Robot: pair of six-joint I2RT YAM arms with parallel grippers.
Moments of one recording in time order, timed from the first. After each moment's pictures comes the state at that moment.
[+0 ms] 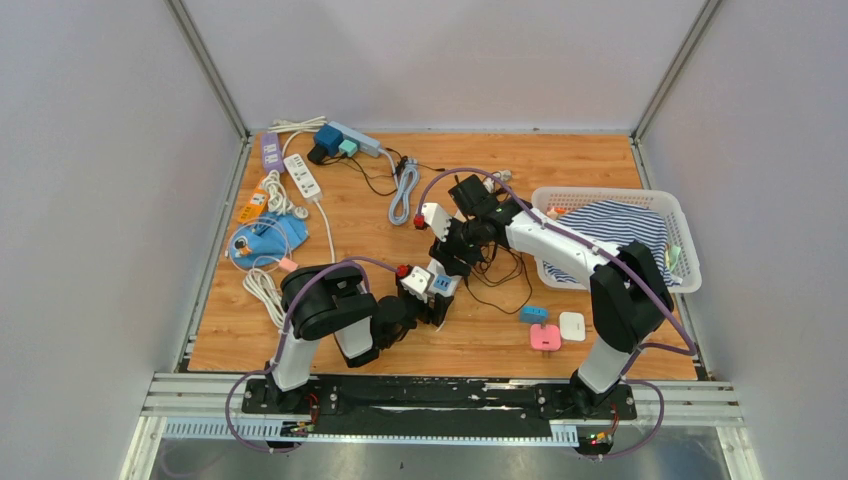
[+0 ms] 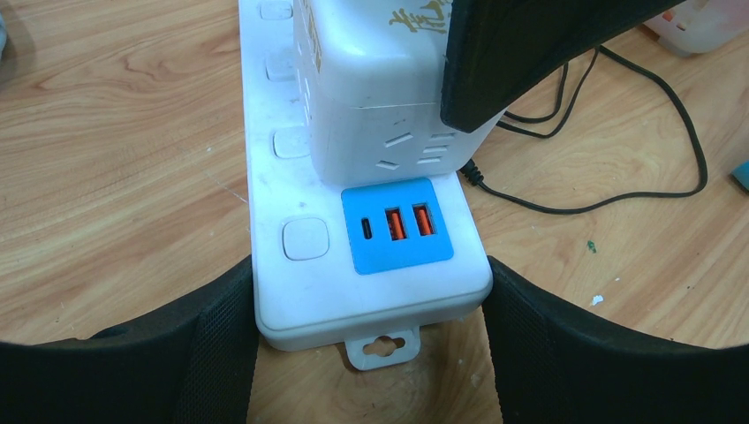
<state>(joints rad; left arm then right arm) -1.03 2.01 0.32 1.53 -0.37 -0.16 0.68 1.69 1.27 -0.62 -0.35 -0.57</state>
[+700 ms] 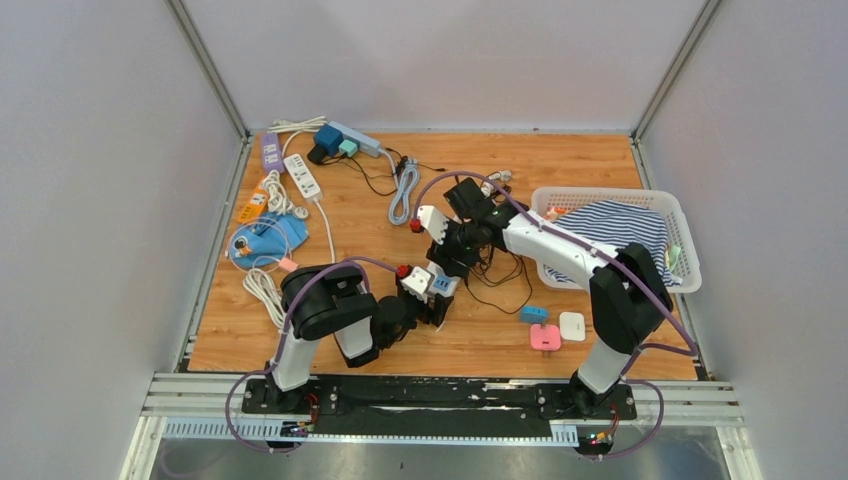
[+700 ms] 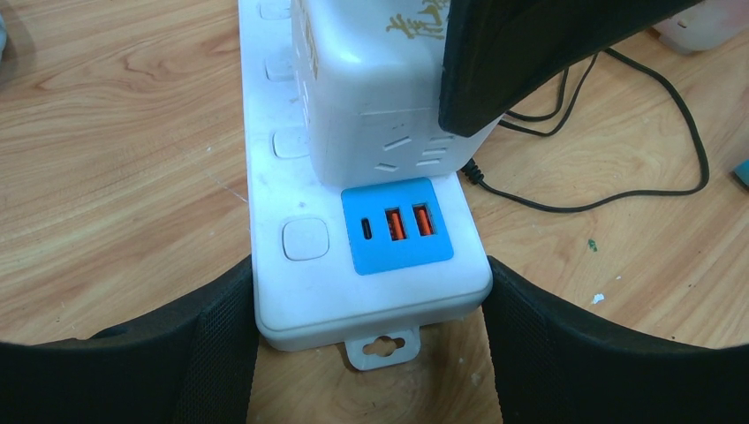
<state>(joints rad) -1.03 2.01 0.32 1.53 -0.37 -0.16 0.71 1.68 1.27 -0.62 -0.30 -0.57</state>
